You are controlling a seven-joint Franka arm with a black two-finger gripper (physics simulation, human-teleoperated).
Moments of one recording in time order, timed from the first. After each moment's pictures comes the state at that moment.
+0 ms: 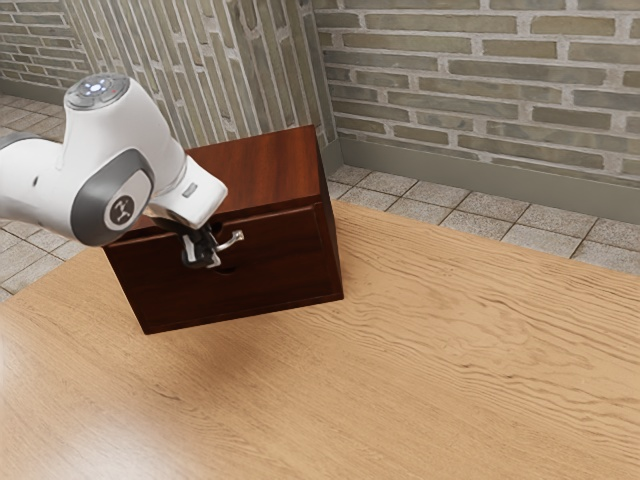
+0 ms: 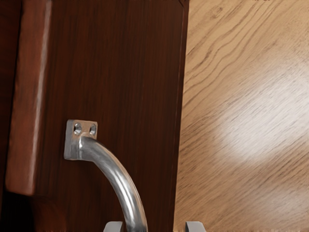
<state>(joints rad) 0.34 -0.10 -0.10 -1.95 0.16 2.21 0.93</state>
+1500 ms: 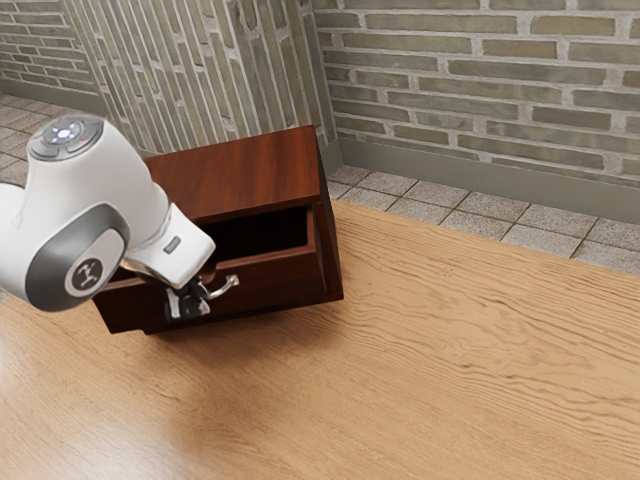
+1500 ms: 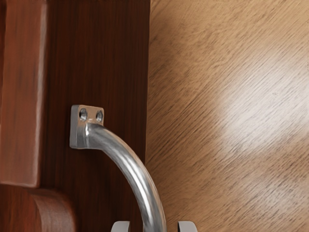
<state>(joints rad) 0.33 -0.38 -0.17 -2.23 0.13 2.20 0.91</state>
